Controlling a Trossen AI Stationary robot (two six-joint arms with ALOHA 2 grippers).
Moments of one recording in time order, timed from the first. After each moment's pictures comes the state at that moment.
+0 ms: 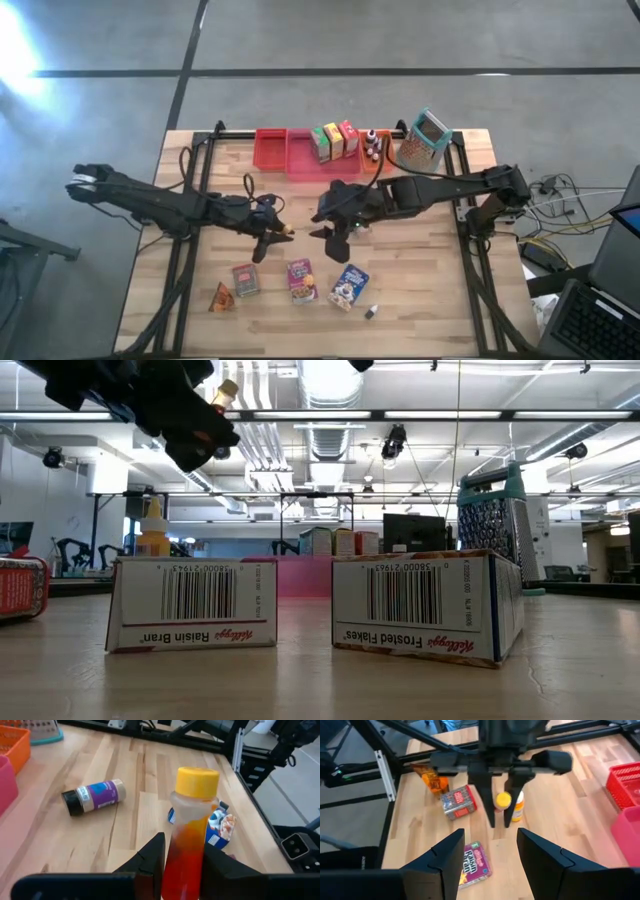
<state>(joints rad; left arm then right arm) -0.15 1.05 0.56 0.11 0.01 -0.24 0.17 1.72 1.69 -0.61 0.07 0.32</state>
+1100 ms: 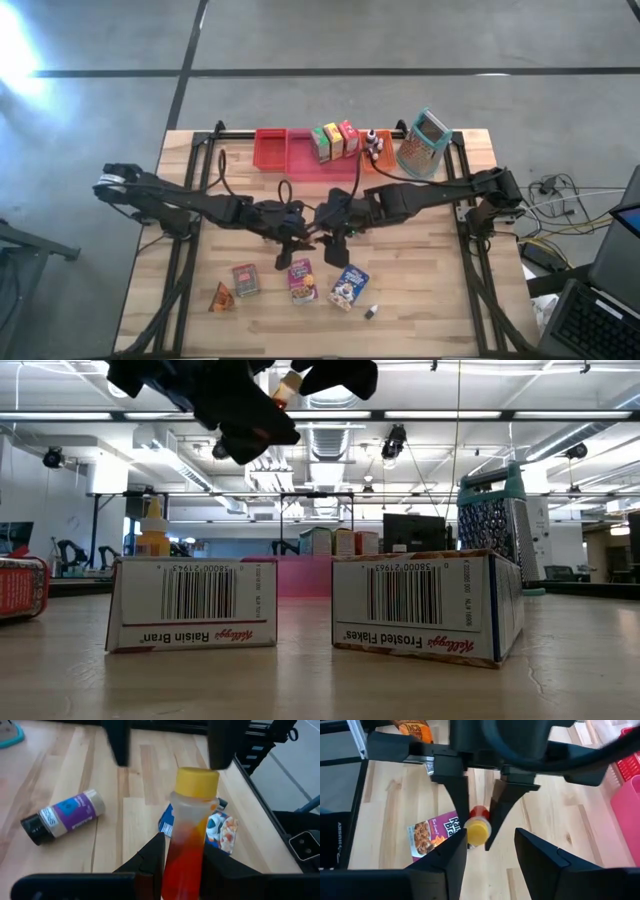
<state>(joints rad) -0.15 1.37 0.84 0.05 0.08 -0.14 0.18 1.79 1.68 -0.71 0.08 0.28</state>
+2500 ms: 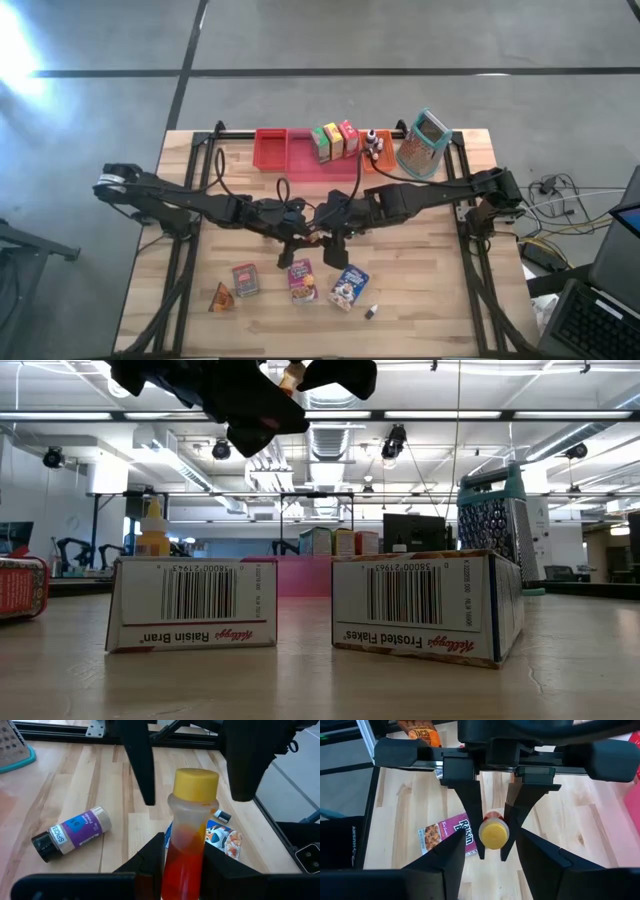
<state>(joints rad) -0.15 1.37 0.84 0.12 0.06 -0.12 0.18 1.79 1.68 -0.69 0.04 0.32</state>
